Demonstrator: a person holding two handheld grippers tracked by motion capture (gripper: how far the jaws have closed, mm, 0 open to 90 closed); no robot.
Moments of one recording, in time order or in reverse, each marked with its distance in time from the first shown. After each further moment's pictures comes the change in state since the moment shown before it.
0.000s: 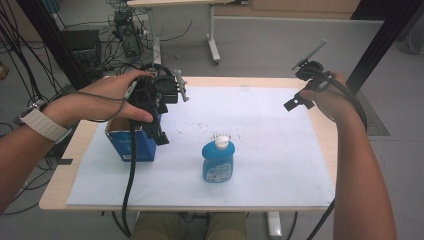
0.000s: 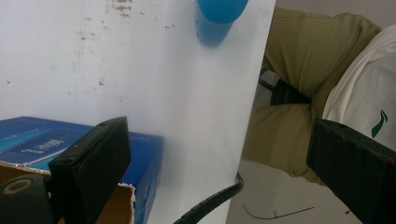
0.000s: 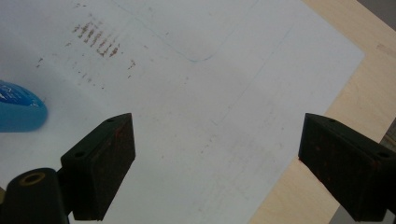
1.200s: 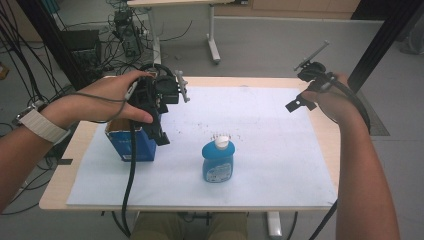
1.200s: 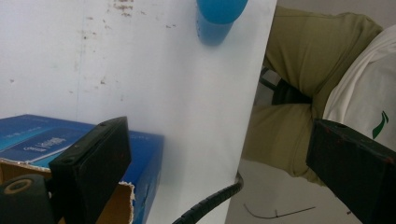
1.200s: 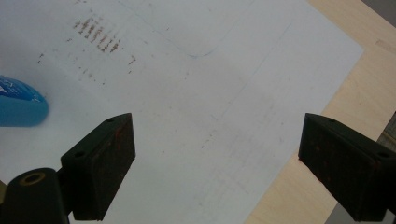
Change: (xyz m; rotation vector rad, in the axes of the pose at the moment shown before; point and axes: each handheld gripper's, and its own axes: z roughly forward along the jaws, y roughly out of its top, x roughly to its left) left arm -0.005 0.005 -0.002 0.013 0.011 0.007; right arm 0.001 -0.006 -0.003 0.001 -0.001 0.003
